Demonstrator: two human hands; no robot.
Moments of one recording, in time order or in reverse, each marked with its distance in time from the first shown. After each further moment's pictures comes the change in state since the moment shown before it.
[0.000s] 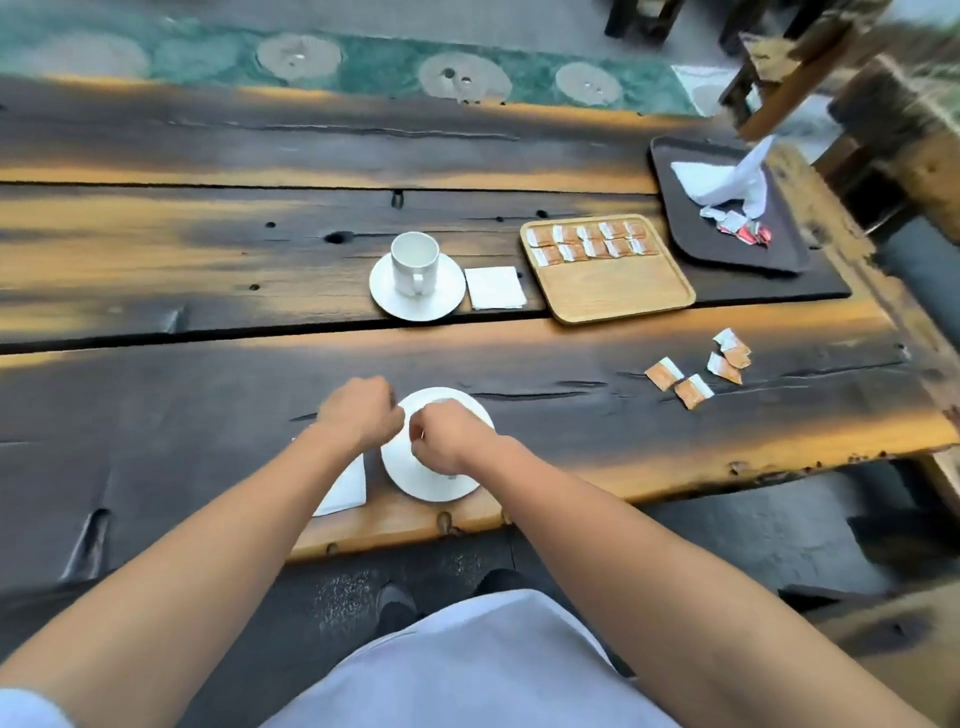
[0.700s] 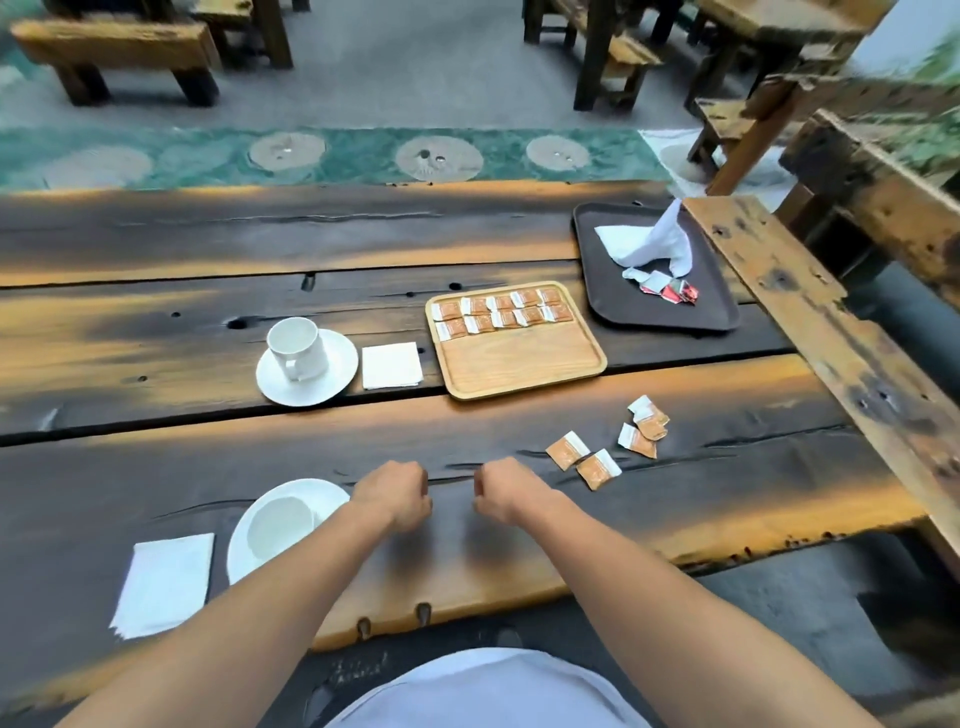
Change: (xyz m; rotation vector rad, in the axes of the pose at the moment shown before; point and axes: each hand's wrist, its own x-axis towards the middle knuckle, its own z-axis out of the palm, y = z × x) left_hand 0.050 0.237 0.053 0.105 -0.136 0.049; right_hand -0.029 0.270 -0.083 -0.022 0.014 0.159
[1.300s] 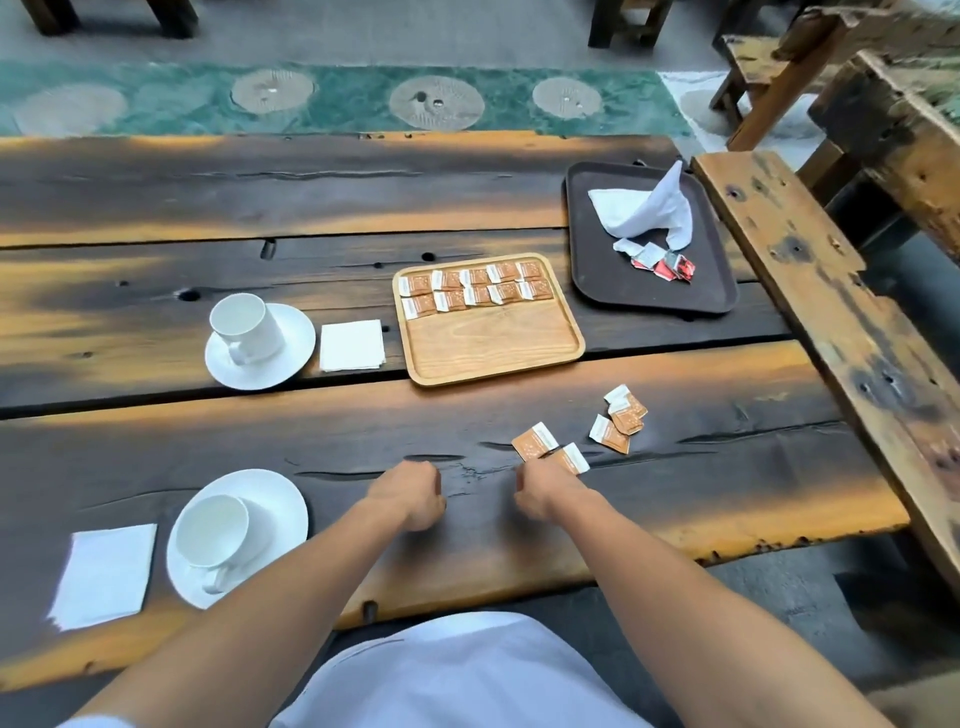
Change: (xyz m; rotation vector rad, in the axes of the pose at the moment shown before) left_hand 0.045 0.082 0.021 -0.089 -0.155 -0.024; right_hand 0.014 0.125 -0.016 0.089 -0.114 0.191
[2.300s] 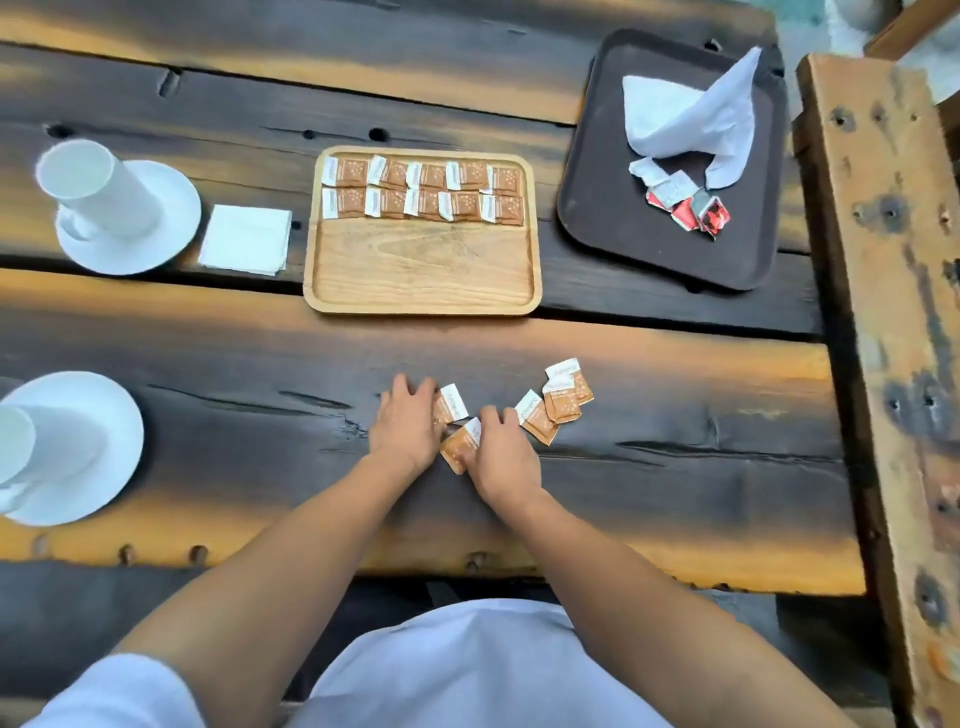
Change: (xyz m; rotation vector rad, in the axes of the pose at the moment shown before) left_hand 0.115 0.151 0.057 -0.321 0.273 -0.234; right_hand 0.075 0.109 -0.010 0.049 0.171 -0.148
